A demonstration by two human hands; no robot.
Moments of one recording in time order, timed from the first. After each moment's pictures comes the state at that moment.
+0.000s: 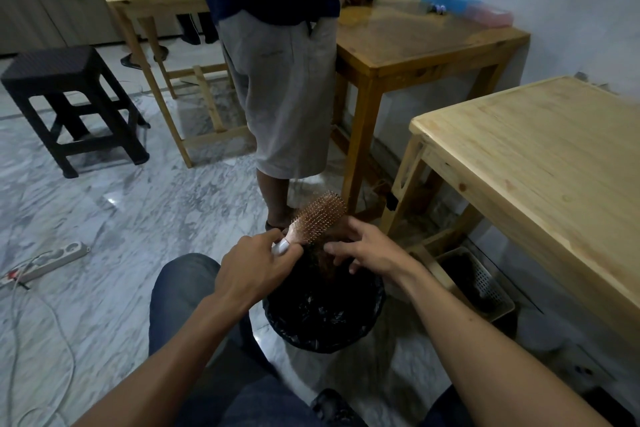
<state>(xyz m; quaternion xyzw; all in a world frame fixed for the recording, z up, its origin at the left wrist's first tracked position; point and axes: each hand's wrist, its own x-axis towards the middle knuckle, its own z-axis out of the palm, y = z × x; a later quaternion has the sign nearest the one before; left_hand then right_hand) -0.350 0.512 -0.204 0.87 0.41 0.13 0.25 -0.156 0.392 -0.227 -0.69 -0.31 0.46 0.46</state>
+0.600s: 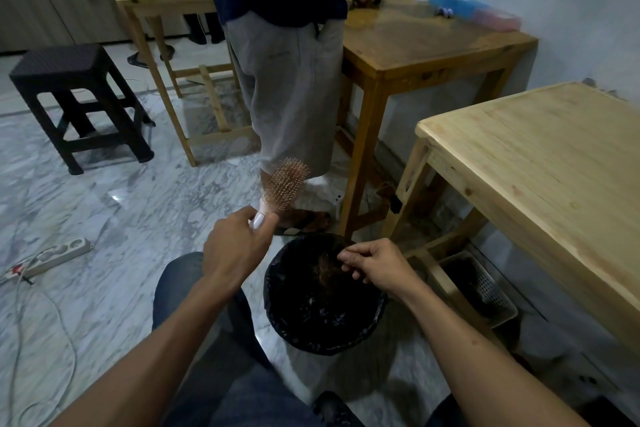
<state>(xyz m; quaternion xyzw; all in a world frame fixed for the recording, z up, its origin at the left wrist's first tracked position) -0.347 0.540 -0.191 0.80 0.50 0.22 0.26 -0.158 0.375 -0.247 -0.78 -0.28 0.39 0.41</state>
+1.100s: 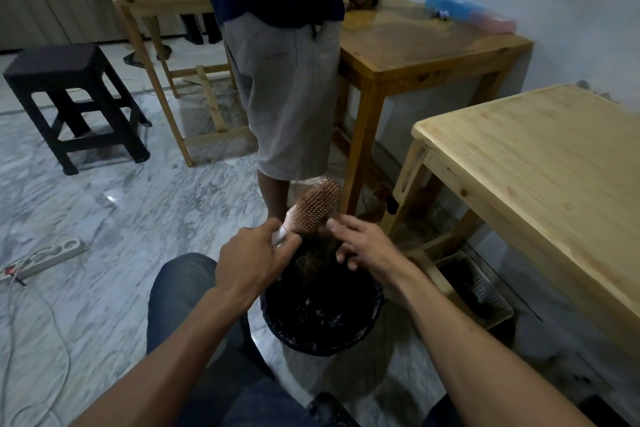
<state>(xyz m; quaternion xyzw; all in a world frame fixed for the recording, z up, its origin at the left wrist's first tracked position) -0.343 0.515 -0.198 0.87 0.41 0.19 0.19 -0.168 0.392 -0.208 -0.66 -0.25 0.47 0.53</state>
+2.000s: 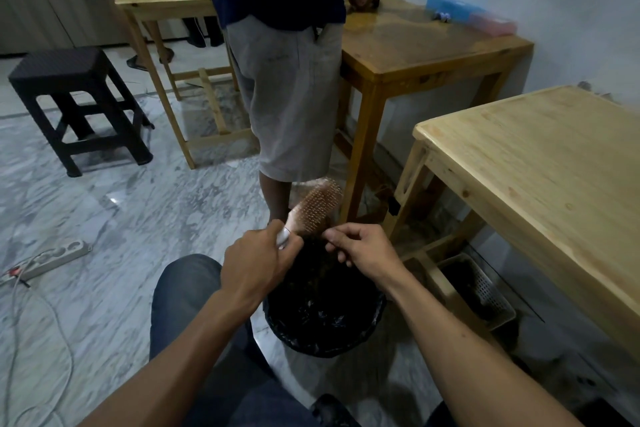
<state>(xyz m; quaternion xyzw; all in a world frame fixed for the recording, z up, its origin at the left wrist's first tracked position) -0.343 0.512 -0.200 0.88 0.40 0.20 0.17 -0.173 0.397 -0.224 -0.71 -0.28 0.38 0.53</state>
